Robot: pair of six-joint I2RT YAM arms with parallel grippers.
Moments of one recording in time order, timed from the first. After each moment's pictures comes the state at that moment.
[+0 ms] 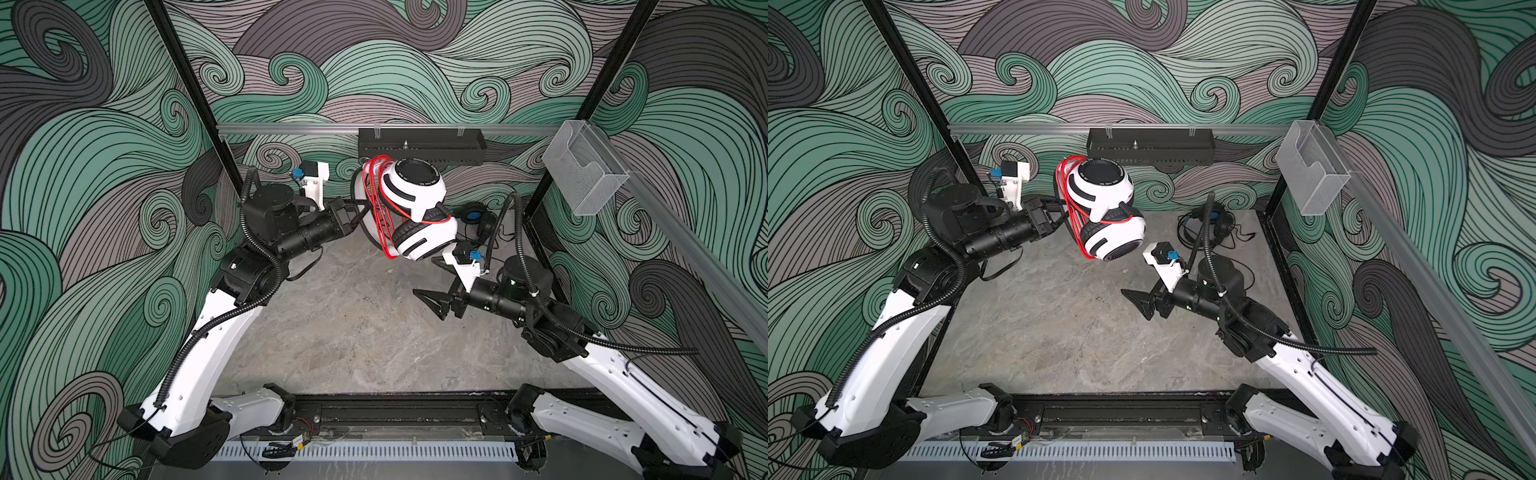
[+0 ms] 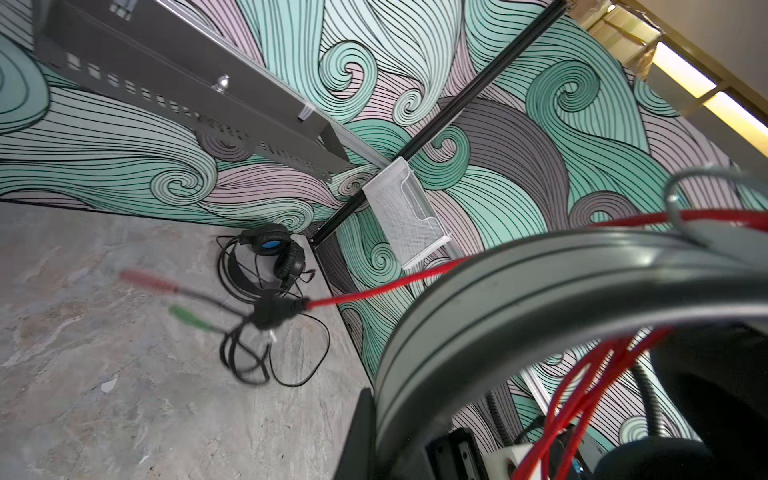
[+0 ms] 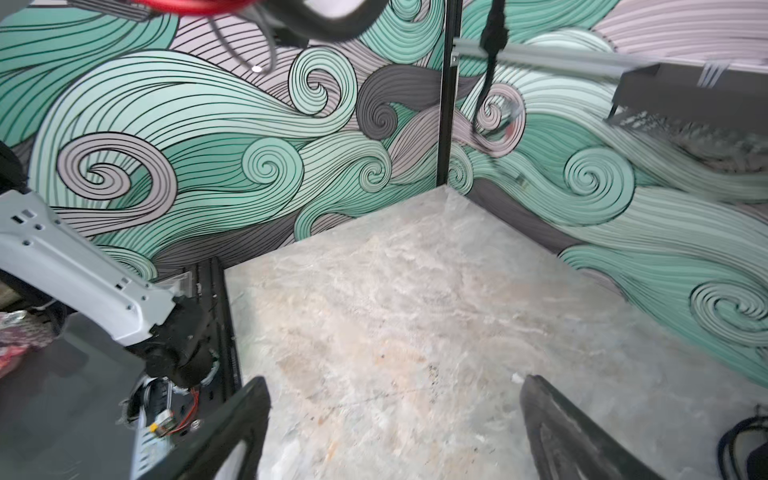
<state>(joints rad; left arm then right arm) -0.47 1.21 1.66 -0.53 0.40 -0.78 0.74 0.96 1.09 -0.33 -0.30 -0.06</state>
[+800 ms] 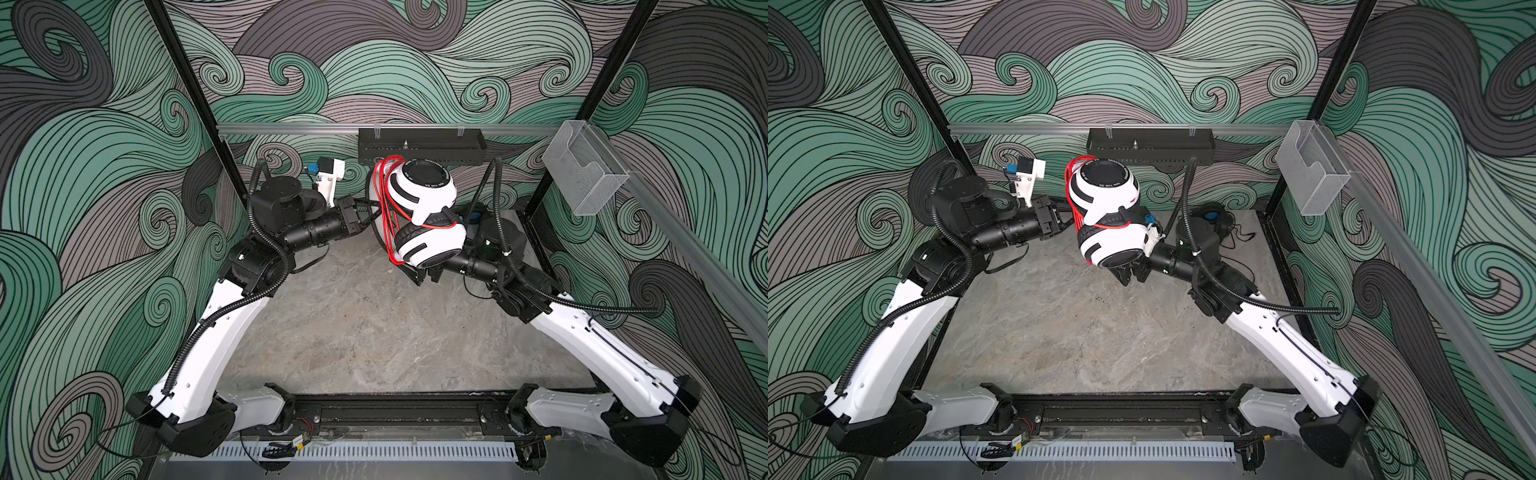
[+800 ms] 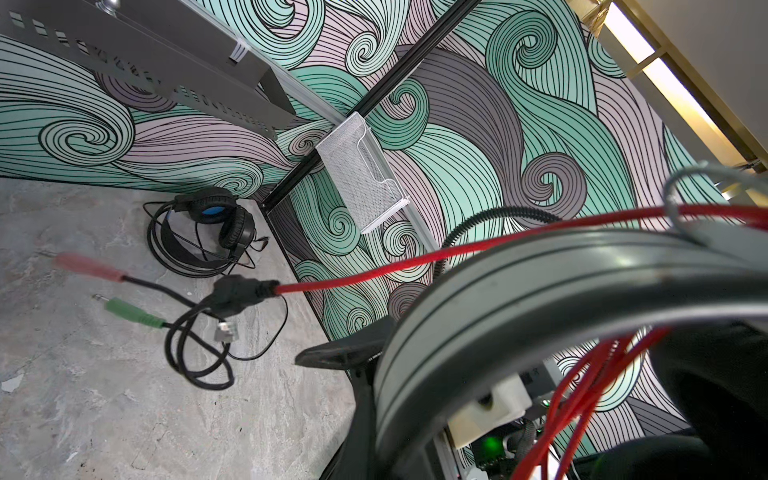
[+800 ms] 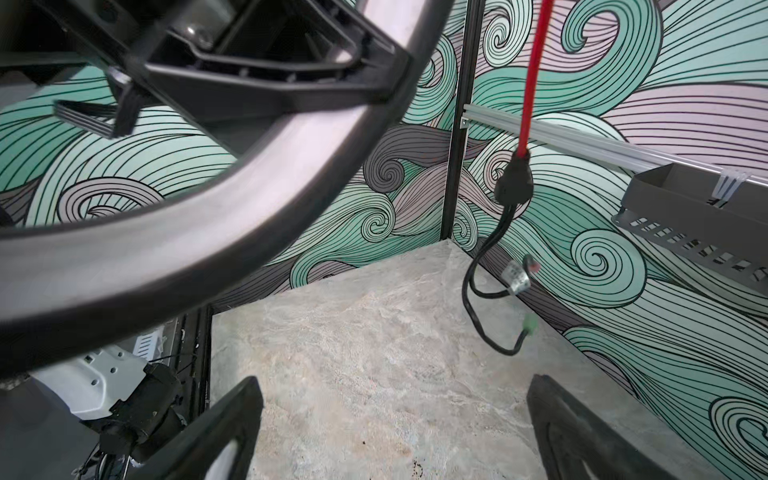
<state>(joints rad) -0.49 1.26 1.70 -0.53 0.54 -0.82 0.72 1.24 1.32 -0.20 -0.39 -0.10</state>
